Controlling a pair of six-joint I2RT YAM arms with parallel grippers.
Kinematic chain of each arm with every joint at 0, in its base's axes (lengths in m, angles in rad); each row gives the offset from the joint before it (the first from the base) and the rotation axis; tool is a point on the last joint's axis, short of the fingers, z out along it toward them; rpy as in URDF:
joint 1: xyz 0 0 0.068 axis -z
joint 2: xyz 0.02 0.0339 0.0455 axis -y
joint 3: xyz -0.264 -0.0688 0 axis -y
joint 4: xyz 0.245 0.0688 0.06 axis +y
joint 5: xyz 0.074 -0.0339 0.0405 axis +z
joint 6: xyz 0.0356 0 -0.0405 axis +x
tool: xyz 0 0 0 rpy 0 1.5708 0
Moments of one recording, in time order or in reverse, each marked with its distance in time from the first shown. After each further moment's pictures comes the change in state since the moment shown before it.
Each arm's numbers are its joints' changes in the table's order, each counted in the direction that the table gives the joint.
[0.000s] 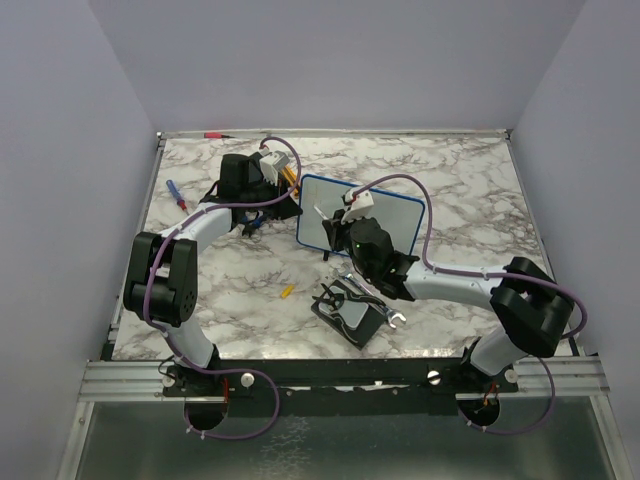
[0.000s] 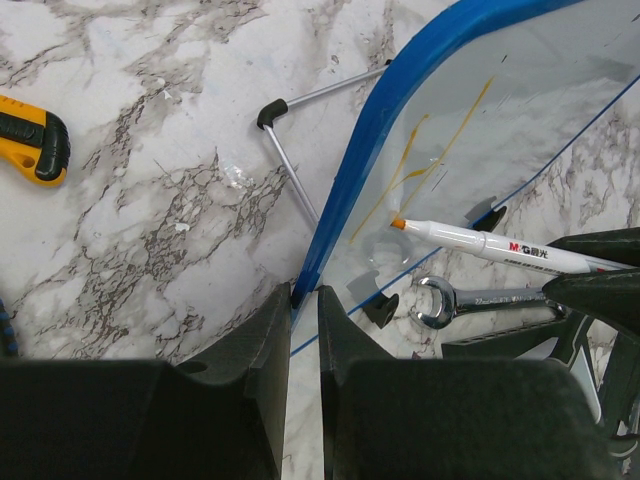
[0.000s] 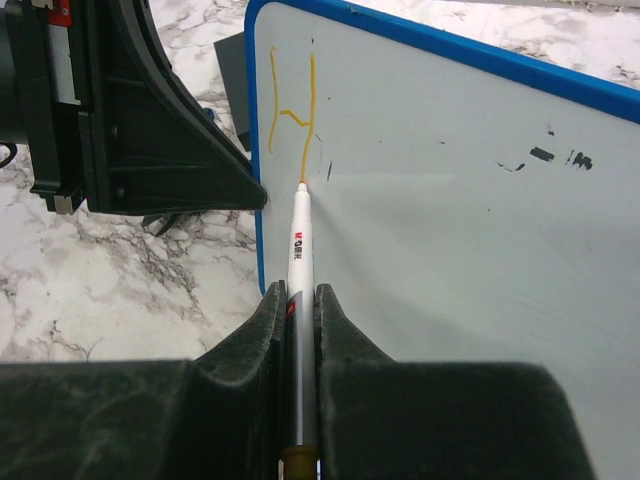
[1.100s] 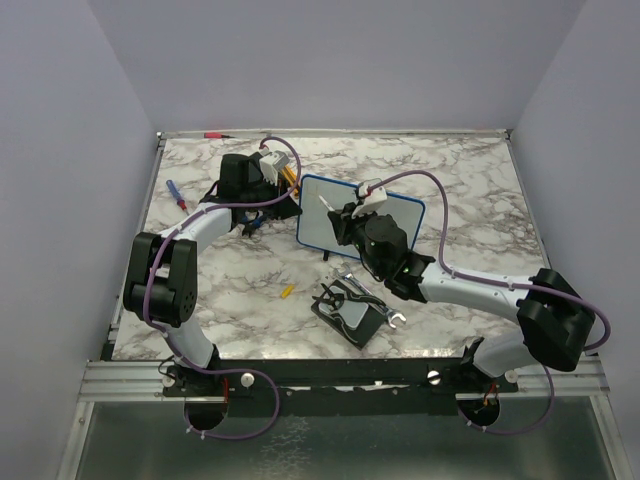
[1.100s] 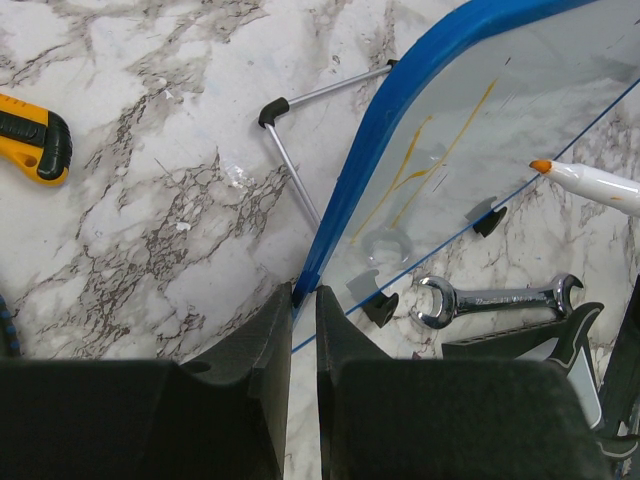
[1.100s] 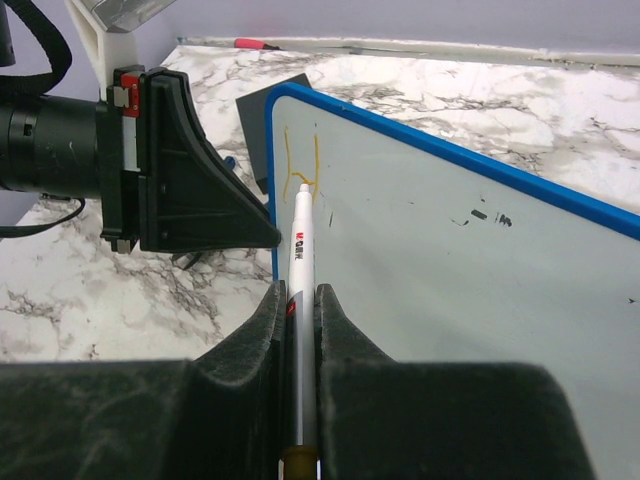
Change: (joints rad) left arm 0.000 0.002 0.000 0.002 0.004 0.000; right arm 0.000 0.122 -0.011 0.021 0.008 -0.012
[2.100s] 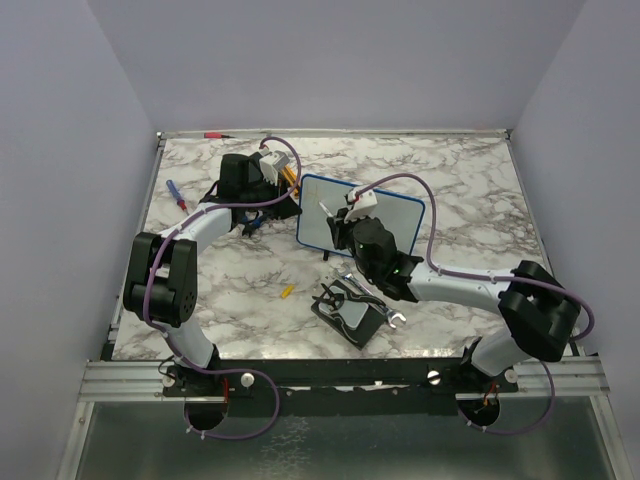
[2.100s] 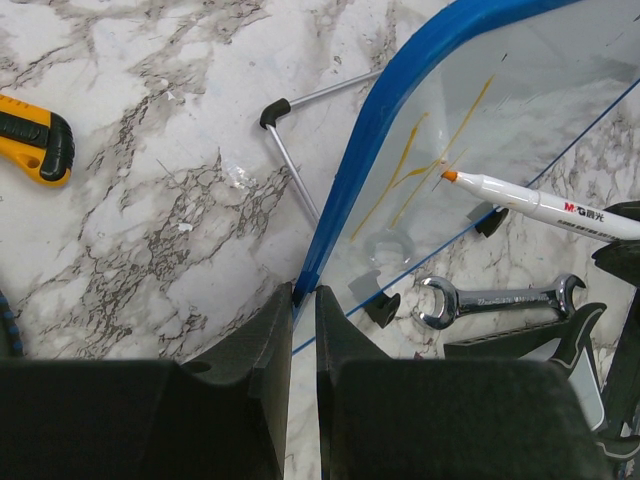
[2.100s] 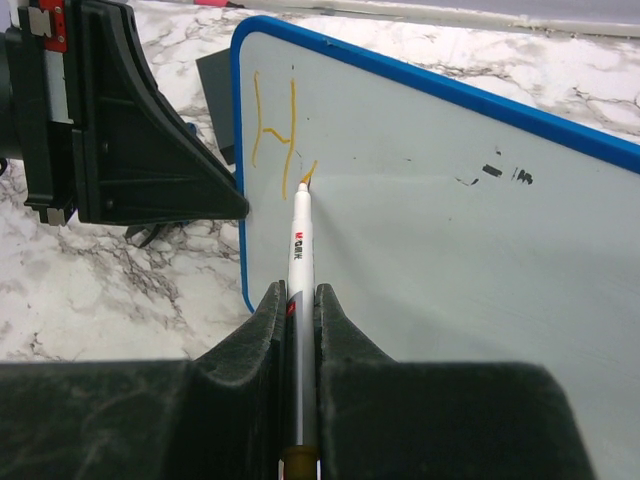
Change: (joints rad) left arm 0.000 0.000 0.000 0.000 0.003 0.004; right arm -0.004 -0.081 0.006 -0.005 -0.058 -0.027
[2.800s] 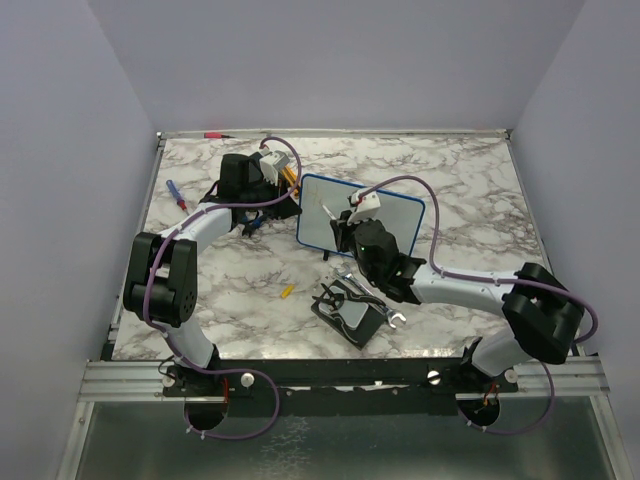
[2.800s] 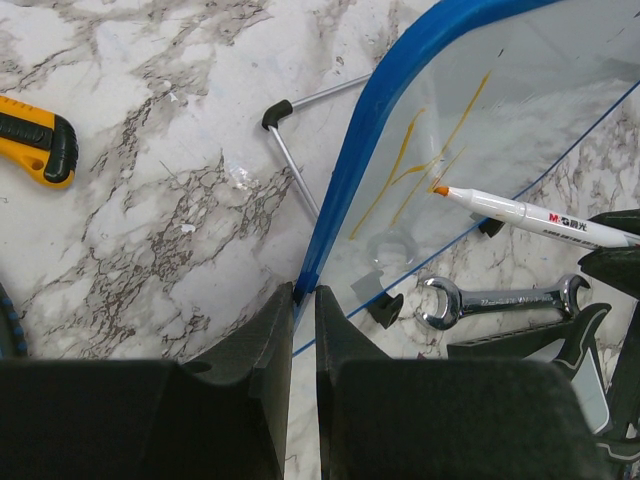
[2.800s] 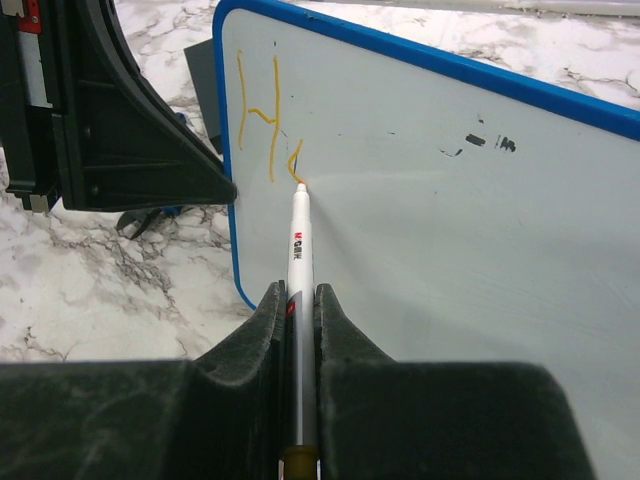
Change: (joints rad) left arm 0.001 0.000 0.000 -0.001 0.004 0.006; right arm -0.003 0.016 -0.021 0.026 -0.018 0.026
